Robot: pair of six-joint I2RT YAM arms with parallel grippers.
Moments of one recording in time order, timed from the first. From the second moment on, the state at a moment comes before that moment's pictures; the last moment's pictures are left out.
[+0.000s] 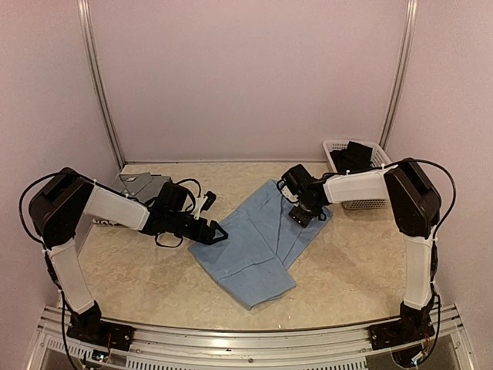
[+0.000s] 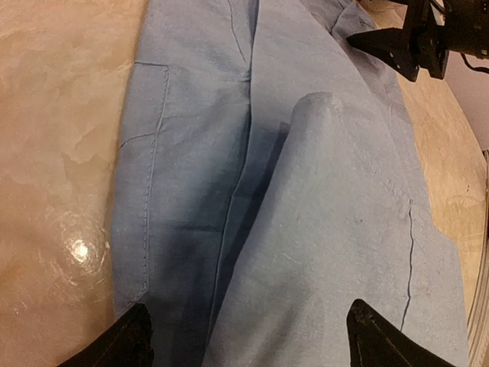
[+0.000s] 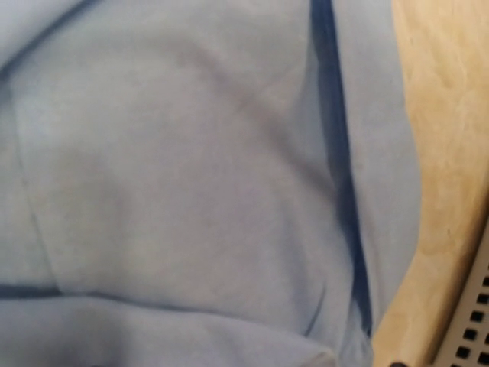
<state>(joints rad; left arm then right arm) -0.56 1.83 0.88 0.19 0.43 -0.20 0.64 2.07 1.41 -0.40 0.54 -0.28</state>
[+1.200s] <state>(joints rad) -0.59 2.06 1.14 0.23 0.63 -0.18 0.64 1.97 1.26 -0.36 0.40 -0.25</state>
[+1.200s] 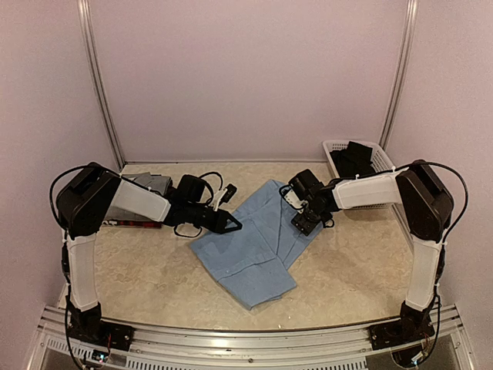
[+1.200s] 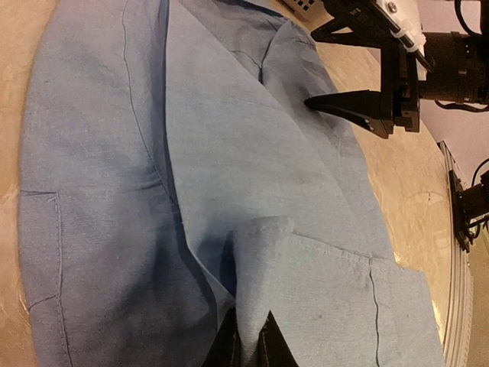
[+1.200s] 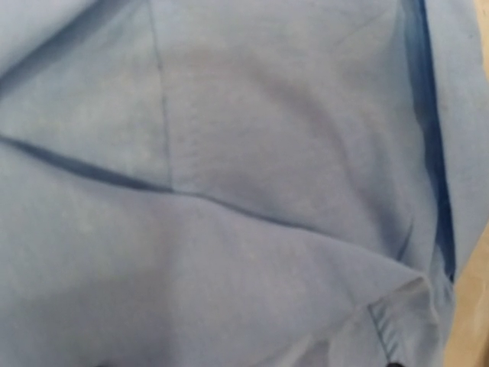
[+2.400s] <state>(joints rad) -0.47 1.98 0.86 0.67 0.67 -0.47 0.64 1.98 1.26 -0.34 0.40 -0.23</state>
